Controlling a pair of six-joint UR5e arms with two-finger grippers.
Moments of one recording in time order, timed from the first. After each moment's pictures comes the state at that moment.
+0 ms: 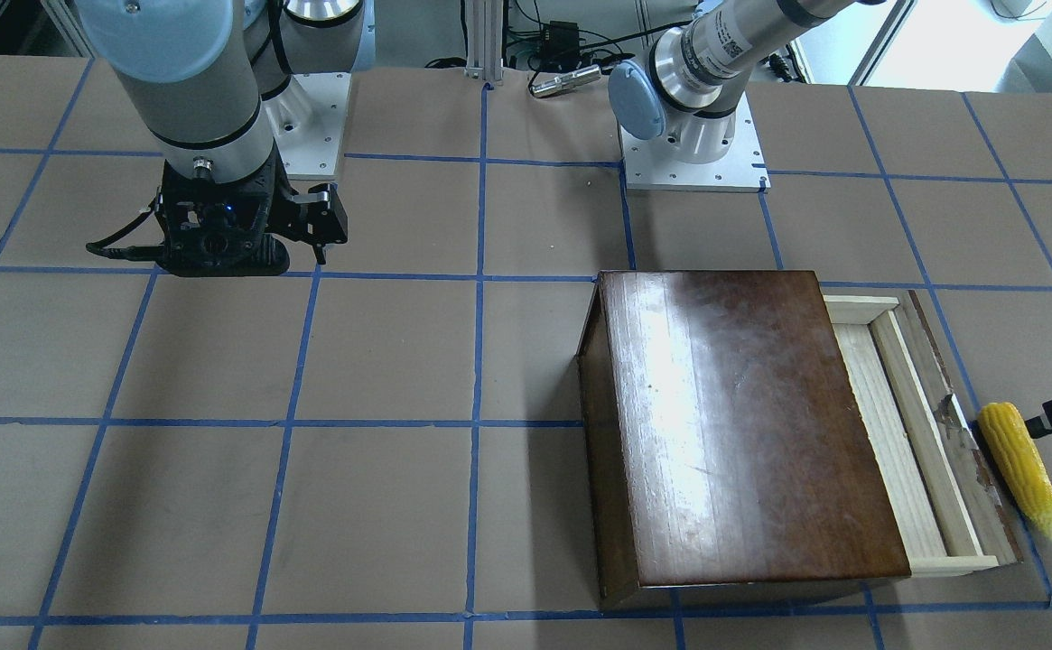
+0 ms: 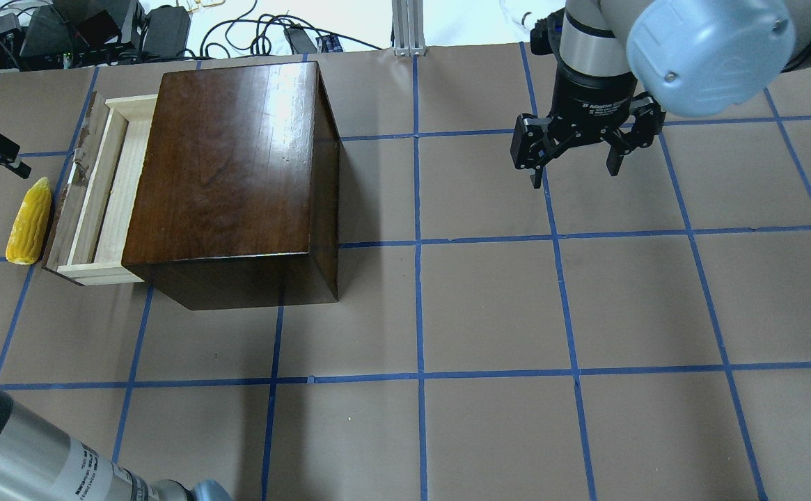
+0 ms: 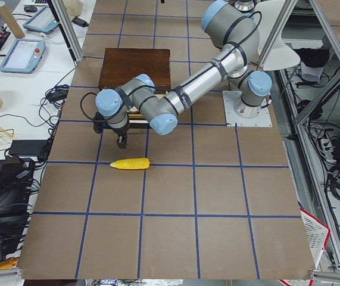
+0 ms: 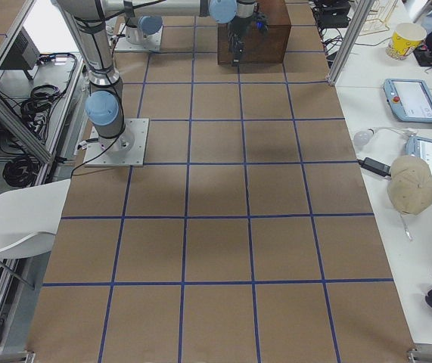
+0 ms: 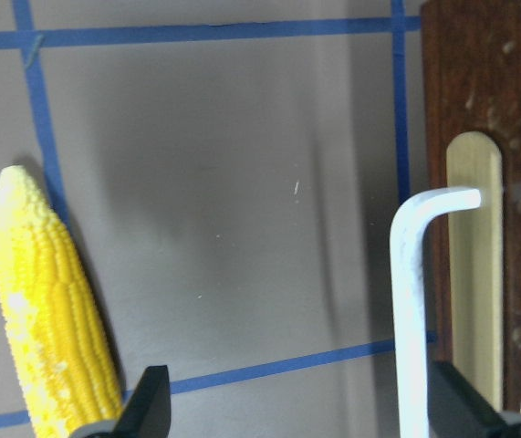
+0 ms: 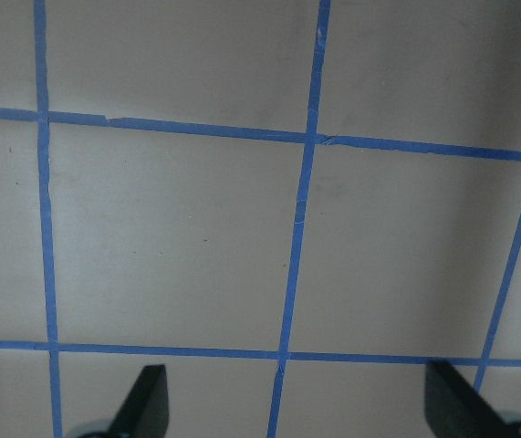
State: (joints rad) left arm -0.89 -2.13 -1.27 -1.41 1.51 0.65; right arm 1.69 -1.44 1.50 -1.50 -1.64 0.03
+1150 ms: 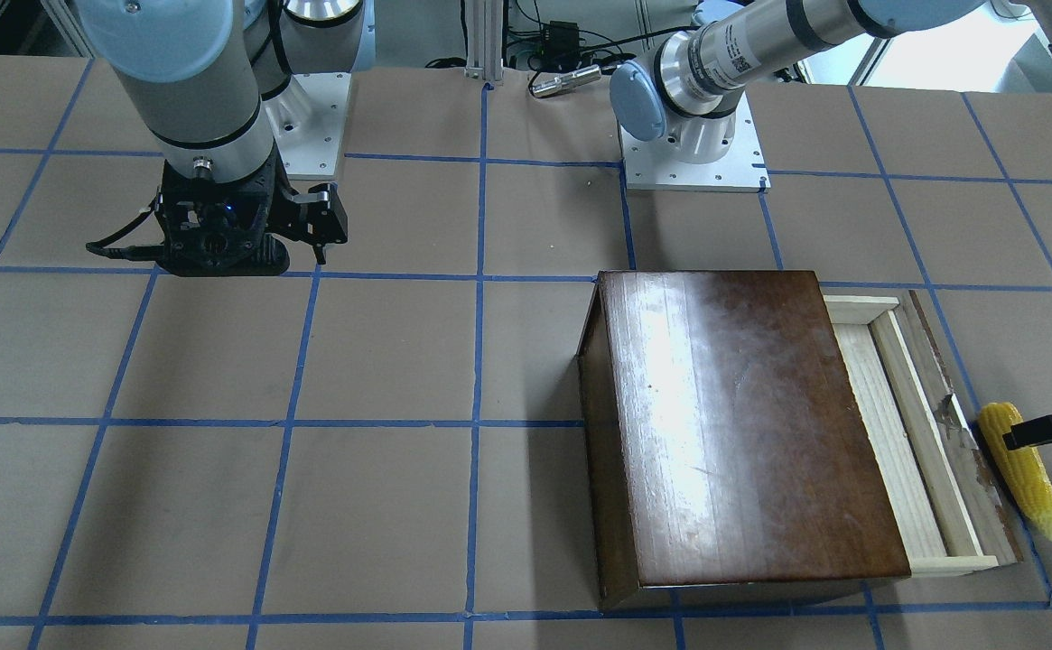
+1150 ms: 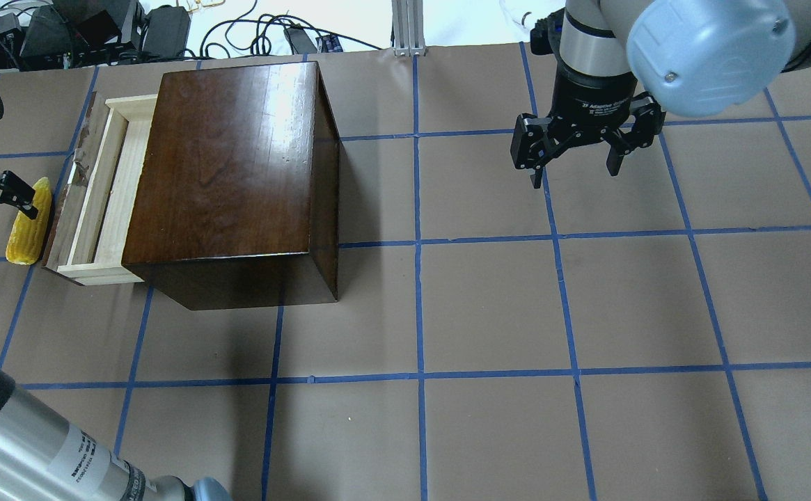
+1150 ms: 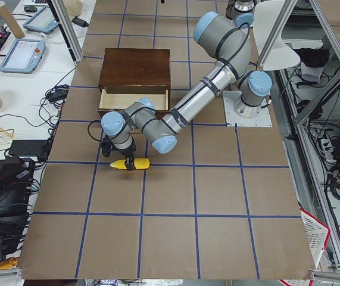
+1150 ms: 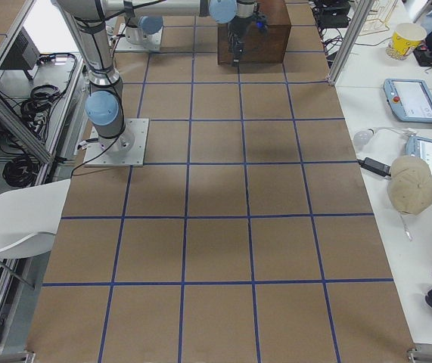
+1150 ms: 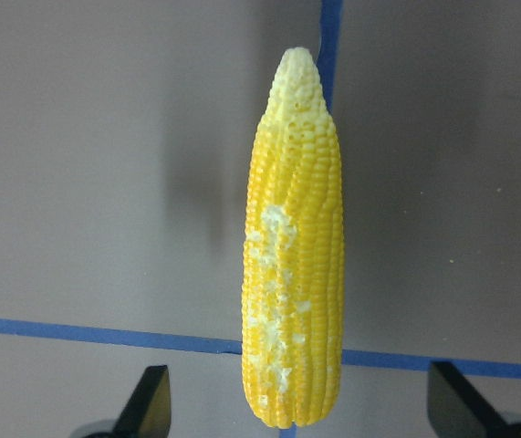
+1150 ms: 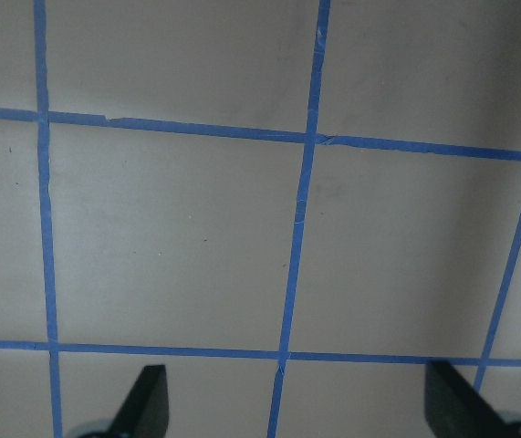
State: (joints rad) left arm -0.89 -2.23 -1.36 -1.21 1.67 0.59; right arm 1.69 -1.44 1.50 -1.50 -1.64 0.03
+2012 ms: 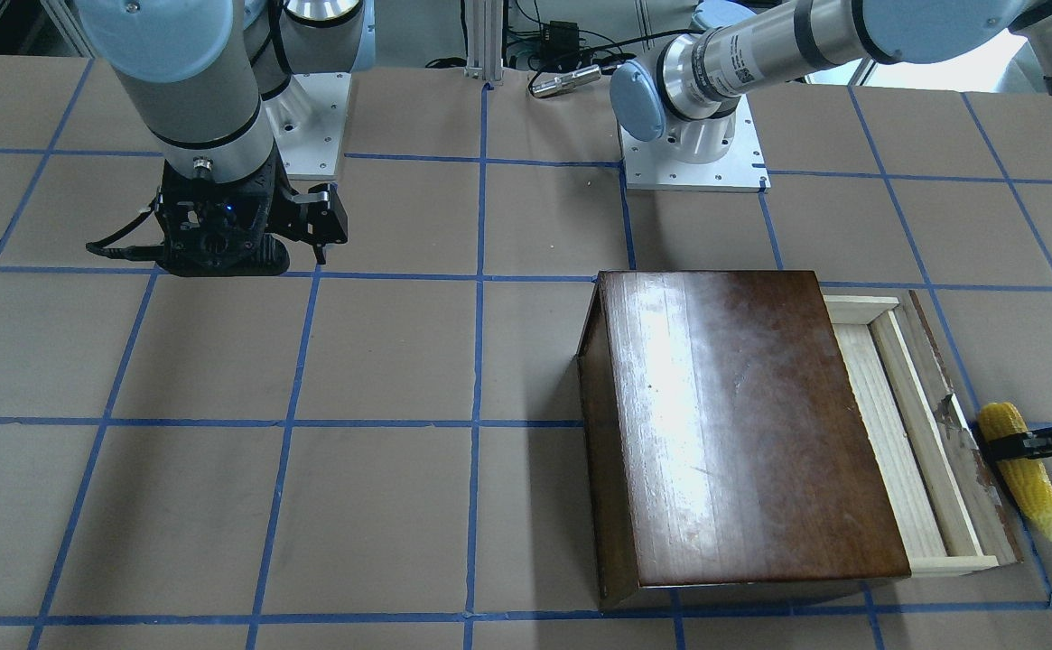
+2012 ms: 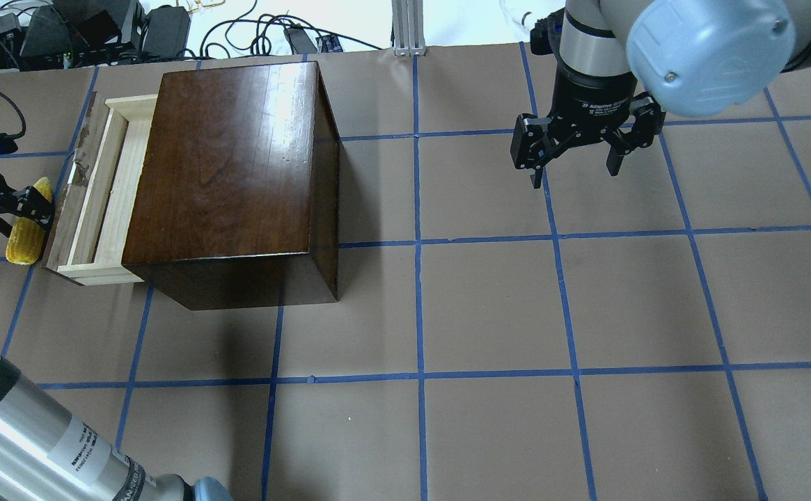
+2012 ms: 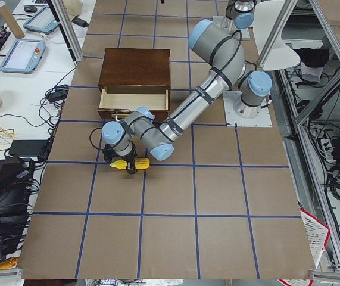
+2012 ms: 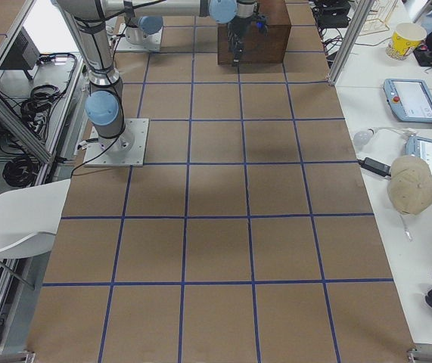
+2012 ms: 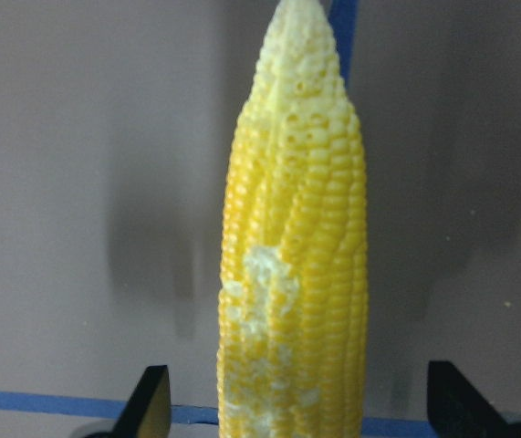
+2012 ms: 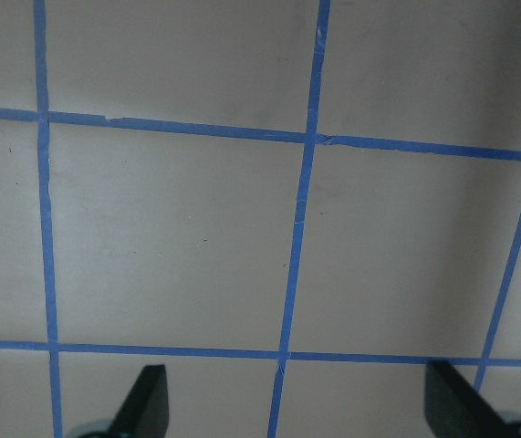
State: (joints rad) left arm -0.89 -2.29 -1.35 -1.19 1.67 0.59; right arm 1.69 -1.44 1.50 -1.50 -1.64 0.03
